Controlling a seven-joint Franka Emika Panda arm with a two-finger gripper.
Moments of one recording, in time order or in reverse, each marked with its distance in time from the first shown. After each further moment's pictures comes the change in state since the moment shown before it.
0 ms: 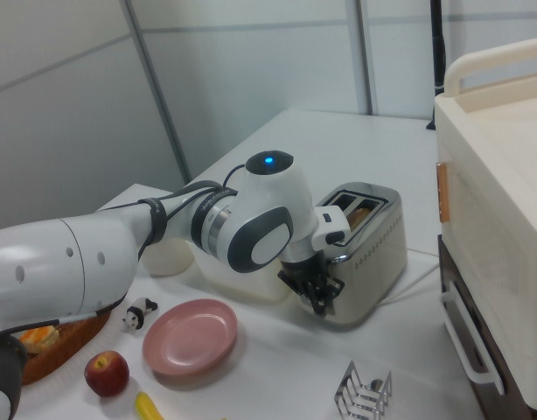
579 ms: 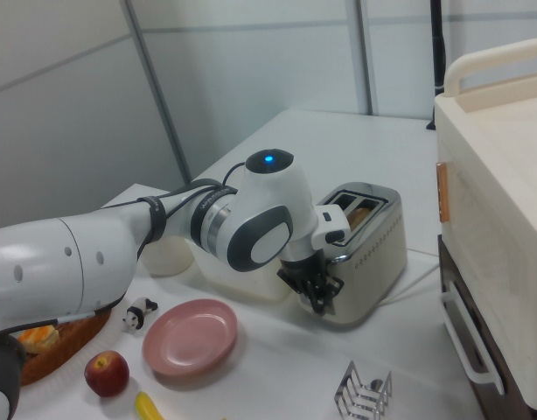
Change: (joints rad) arm -0.001 -0.005 0.000 0.000 0.012 -0.004 0.000
